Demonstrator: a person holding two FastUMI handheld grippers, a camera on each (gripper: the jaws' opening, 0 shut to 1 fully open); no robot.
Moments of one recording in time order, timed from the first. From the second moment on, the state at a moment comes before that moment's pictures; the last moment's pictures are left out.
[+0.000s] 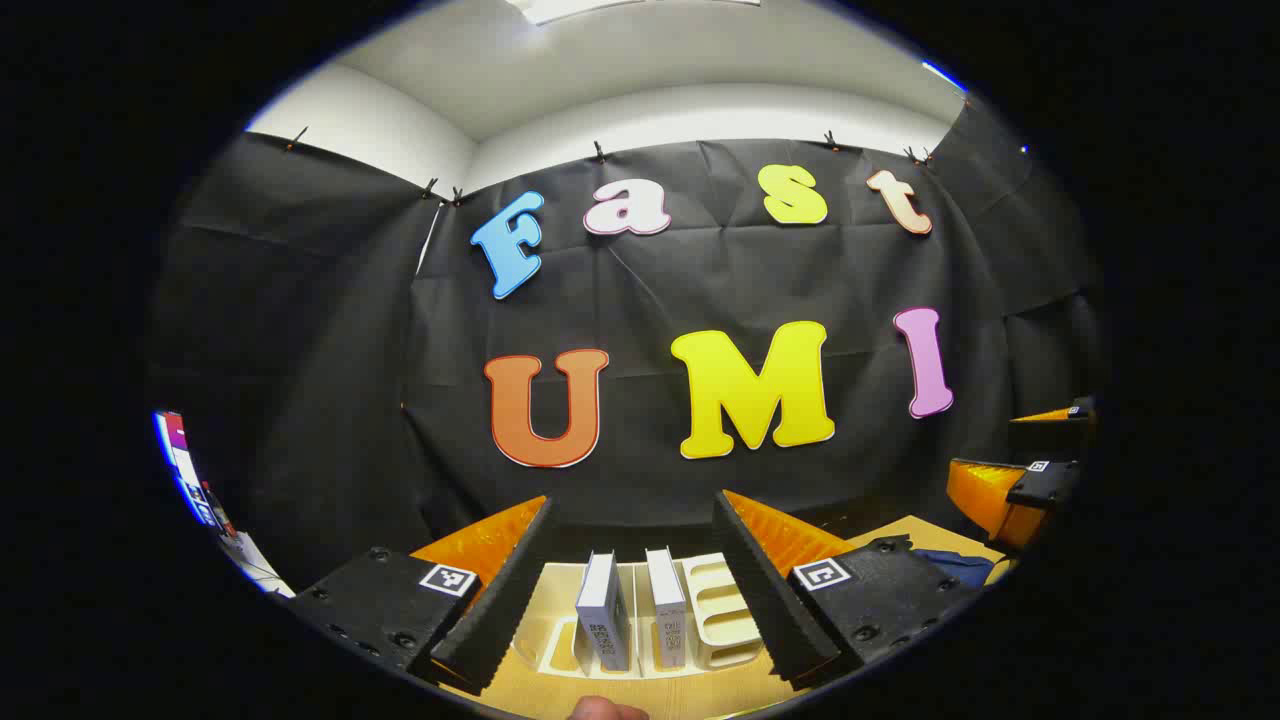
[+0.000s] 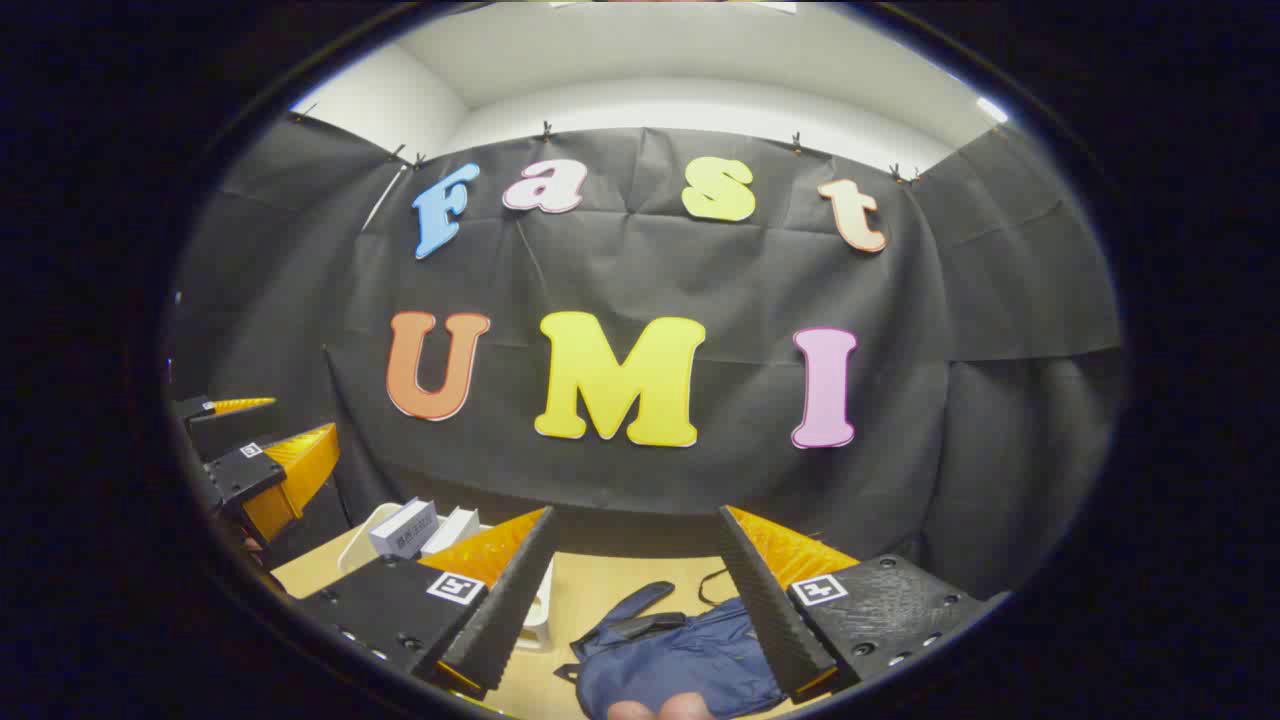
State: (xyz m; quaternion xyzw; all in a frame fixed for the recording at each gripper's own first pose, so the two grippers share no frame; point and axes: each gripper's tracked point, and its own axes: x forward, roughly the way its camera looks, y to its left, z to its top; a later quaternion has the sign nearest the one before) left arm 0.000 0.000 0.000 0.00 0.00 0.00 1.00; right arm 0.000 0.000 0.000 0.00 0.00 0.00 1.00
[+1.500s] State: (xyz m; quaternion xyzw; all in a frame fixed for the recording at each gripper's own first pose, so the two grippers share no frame) left arm 0.004 -0.008 -0.002 -0.01 0.00 -0.03 1.00; right arm 0.001 0.007 -0.038 0.00 0.06 0.00 1.00
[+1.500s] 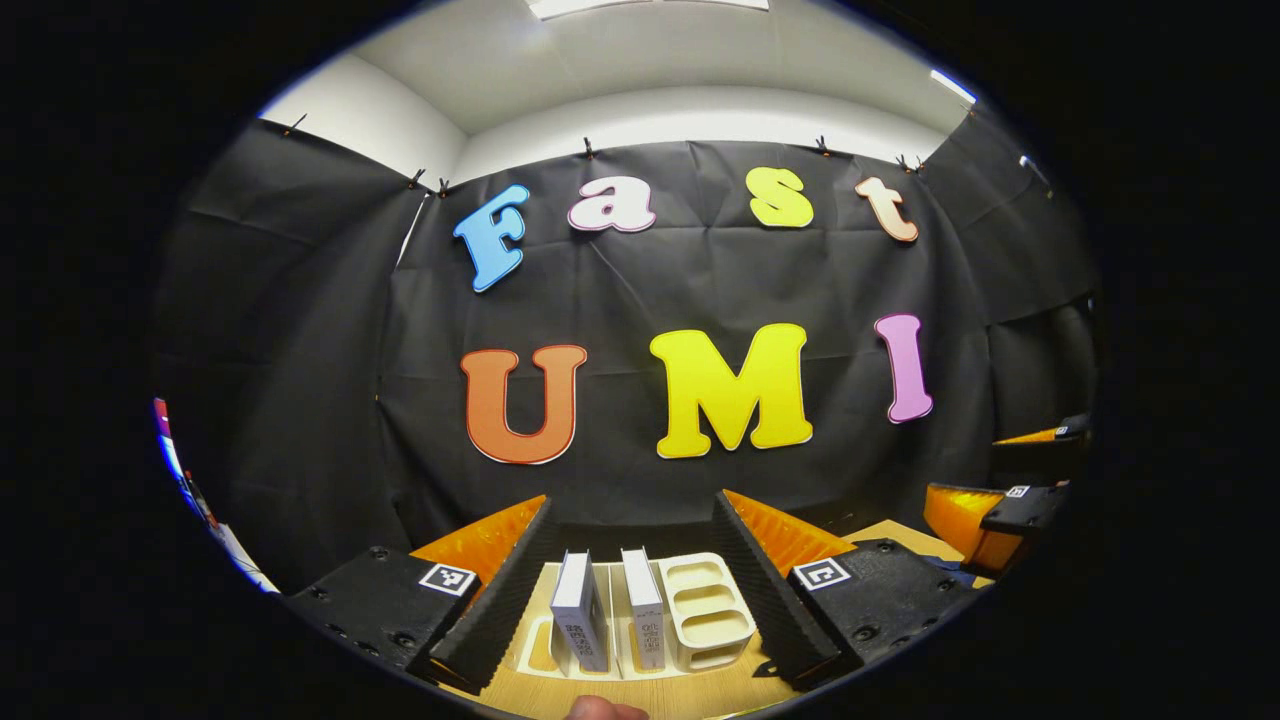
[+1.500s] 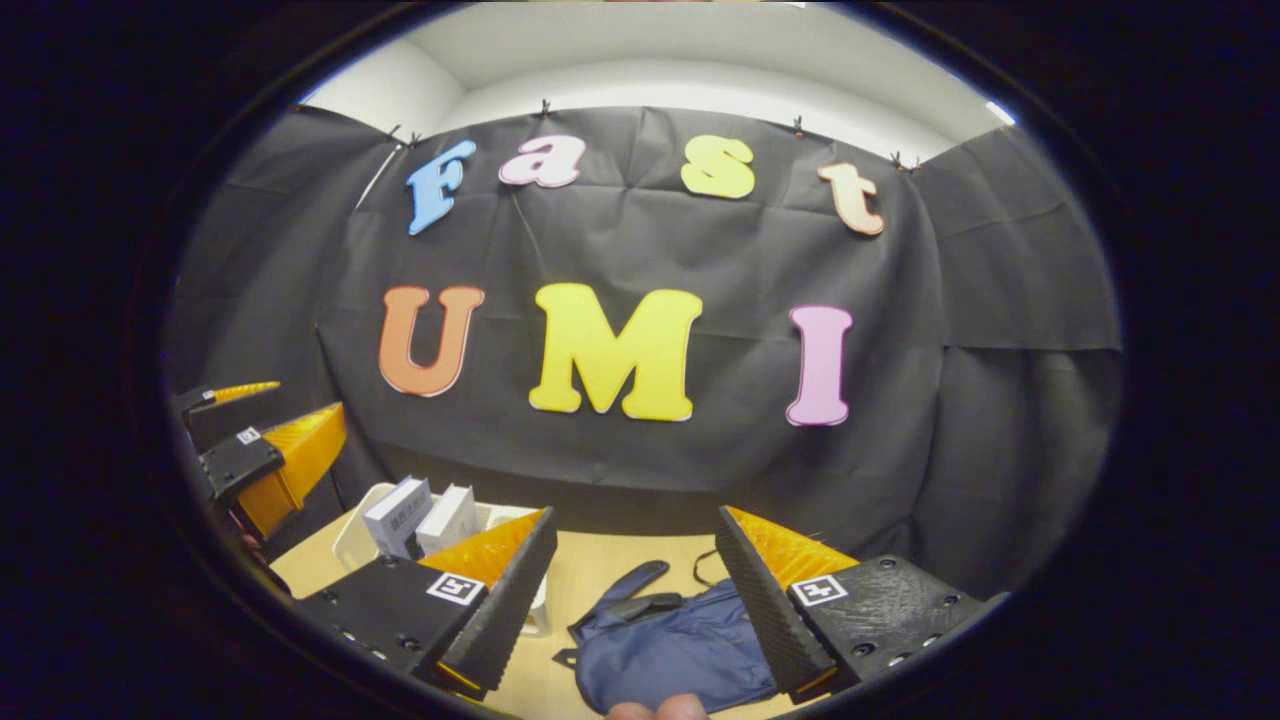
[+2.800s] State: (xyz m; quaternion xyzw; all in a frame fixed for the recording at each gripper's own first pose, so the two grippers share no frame) left arm -0.008 0.048 -0.039 0.00 0.04 0.00 1.00; right arm -0.003 0.040 -0.390 -0.13 0.52 -0.02 0.84
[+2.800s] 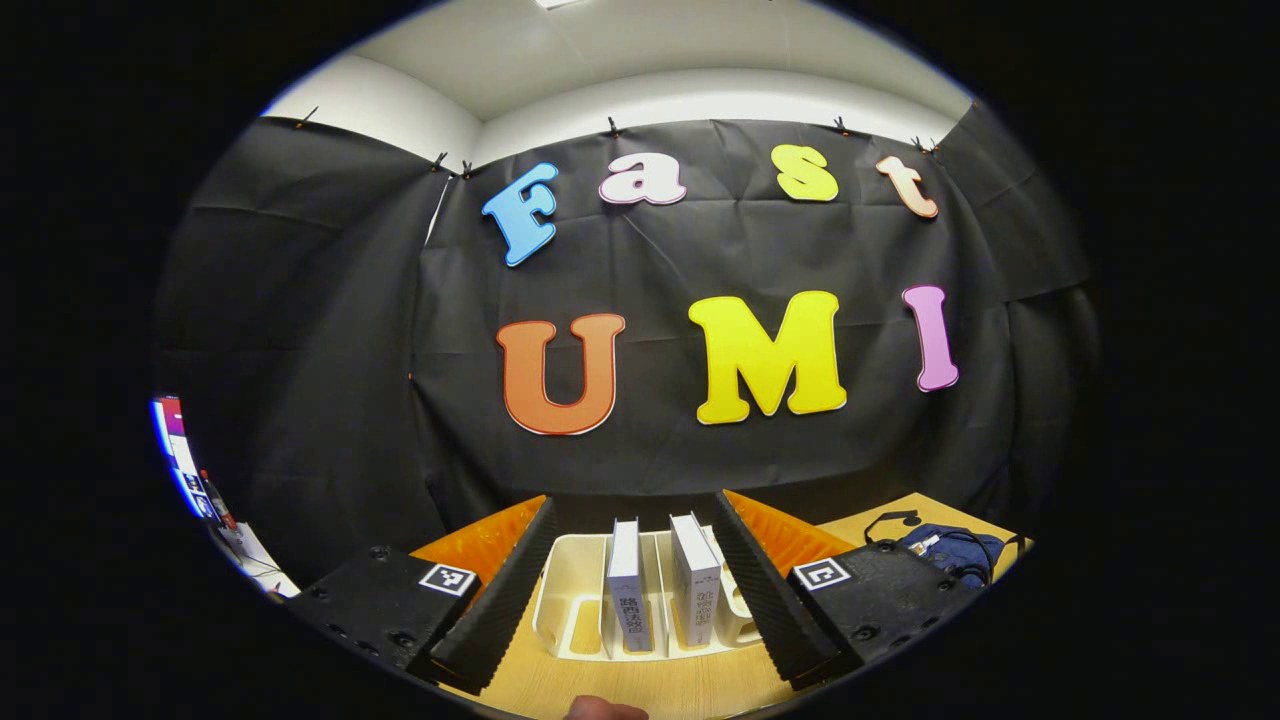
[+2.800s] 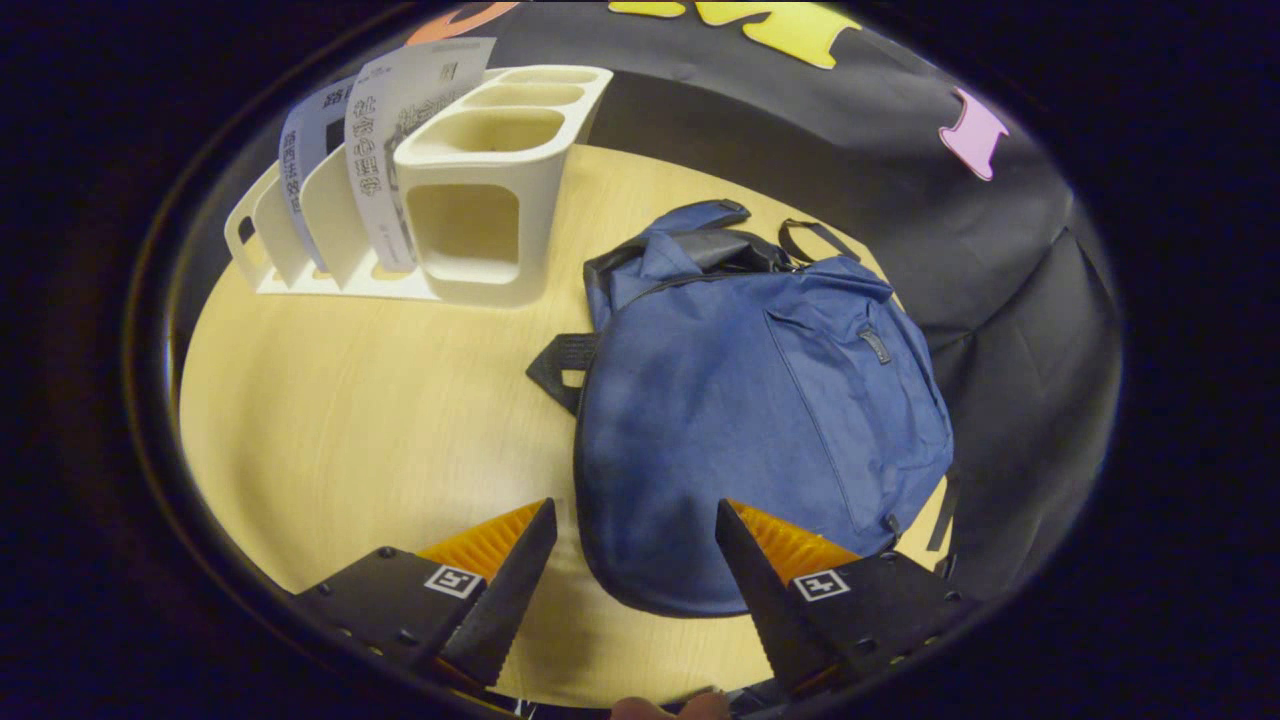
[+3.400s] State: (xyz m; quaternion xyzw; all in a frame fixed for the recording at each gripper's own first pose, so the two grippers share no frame) left arm 0.005 0.054 -0.048 0.00 0.04 0.00 1.00; right arm 0.012 0.022 -0.403 -0.14 0.52 -0.06 0.84
